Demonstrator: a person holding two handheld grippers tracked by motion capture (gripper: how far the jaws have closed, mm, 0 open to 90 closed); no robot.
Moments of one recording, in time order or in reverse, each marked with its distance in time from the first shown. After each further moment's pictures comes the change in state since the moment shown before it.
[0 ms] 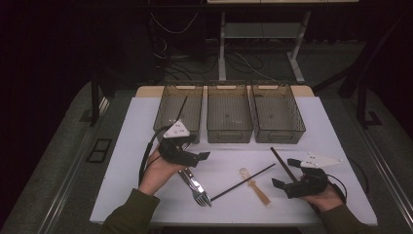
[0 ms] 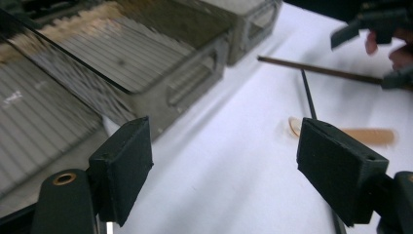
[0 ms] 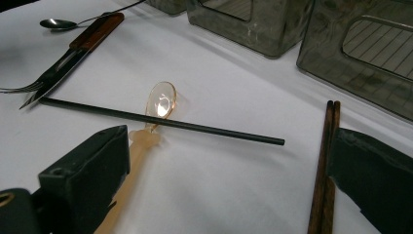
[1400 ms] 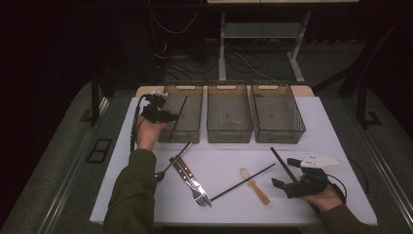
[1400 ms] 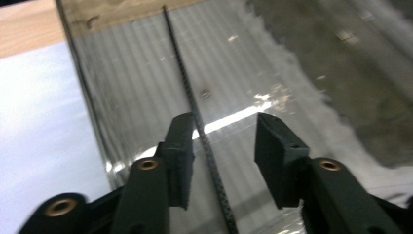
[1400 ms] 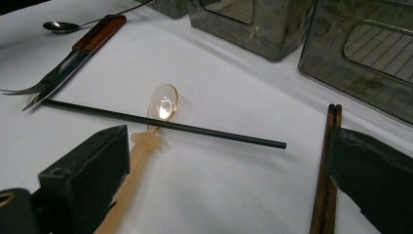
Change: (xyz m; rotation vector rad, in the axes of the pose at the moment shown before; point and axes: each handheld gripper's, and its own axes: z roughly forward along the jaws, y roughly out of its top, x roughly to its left) left arm 0.154 0.016 0.012 0.190 0.341 -0.304; right arm 0.001 0.001 0.000 -0.009 0.005 -0.006
